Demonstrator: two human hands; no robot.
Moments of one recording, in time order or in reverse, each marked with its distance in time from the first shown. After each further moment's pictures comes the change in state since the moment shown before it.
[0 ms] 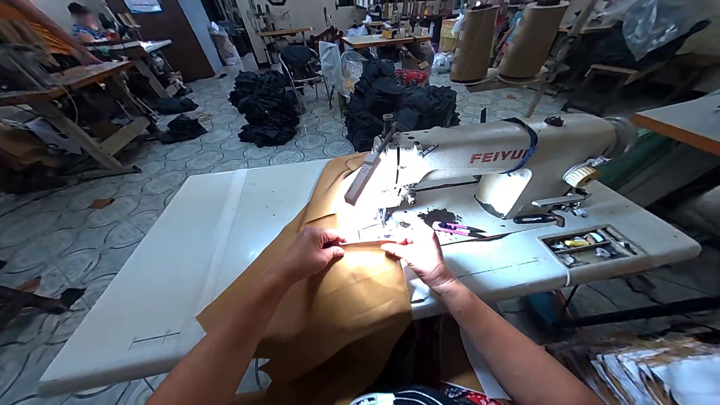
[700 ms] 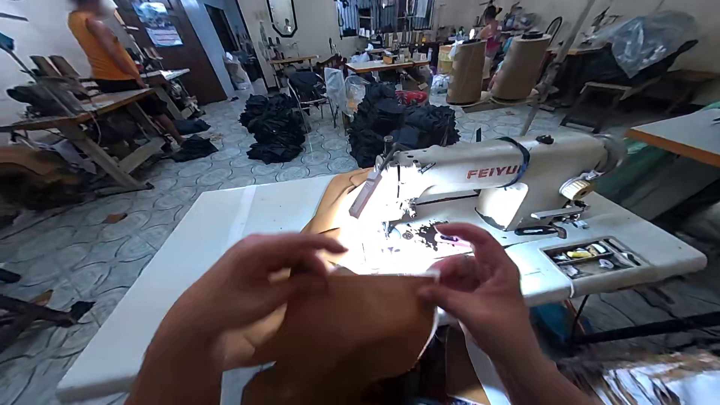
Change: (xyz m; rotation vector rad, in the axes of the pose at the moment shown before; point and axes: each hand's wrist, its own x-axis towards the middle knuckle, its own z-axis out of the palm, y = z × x) left_hand -0.073 0.080 -0.073 -0.155 0.096 0.470; right_hand -0.059 -0.105 -0.056 0.597 -0.016 -0.251
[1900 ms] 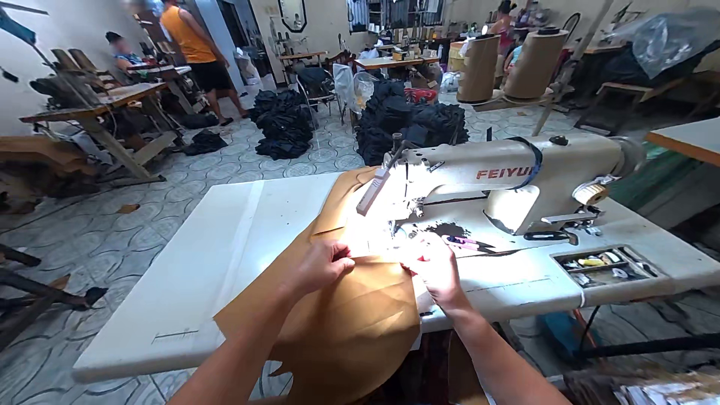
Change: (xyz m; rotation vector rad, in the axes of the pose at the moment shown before) left_hand 0.016 -0.102 0.060 0.184 -0.140 -0.531; right_hand 0.017 0.124 -0.017 -0.437 0.169 0.197
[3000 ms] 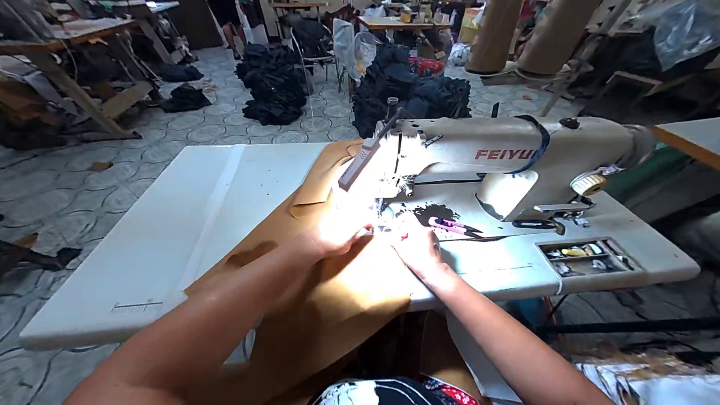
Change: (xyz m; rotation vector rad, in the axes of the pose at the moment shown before) left_hand 0.069 -0.003 0.048 0.491 -0.178 0.270; right_hand 0.021 0.023 -0.008 -0.618 -0.278 0.096
